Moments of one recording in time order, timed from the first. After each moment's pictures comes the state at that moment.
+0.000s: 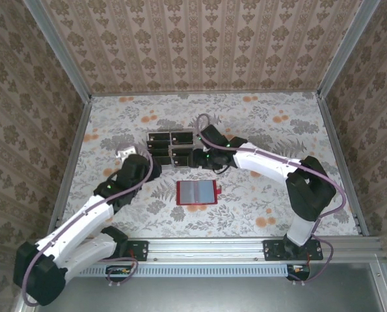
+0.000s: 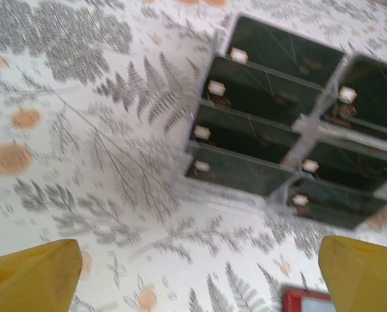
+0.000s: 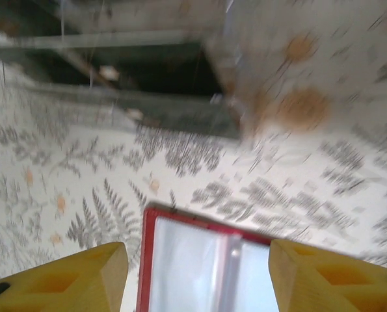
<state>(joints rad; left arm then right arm) -0.55 0.91 0.60 -0.43 -0.34 -0.67 0.70 1.75 1.29 -0.53 -0.10 0.71</state>
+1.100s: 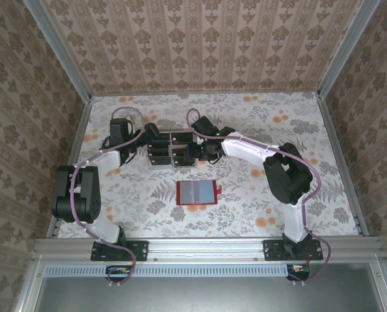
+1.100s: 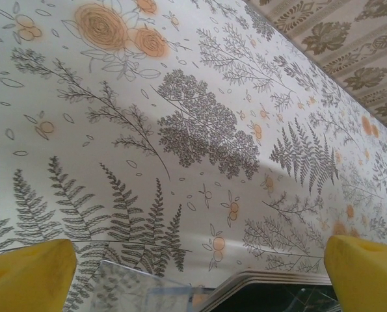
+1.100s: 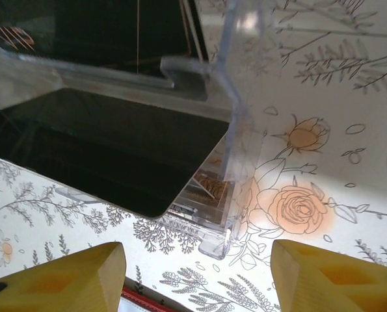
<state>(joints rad) -0.14 1.61 0.86 0.13 0.31 -0.62 0.65 2.00 1.49 -0.55 -0.13 0.55</state>
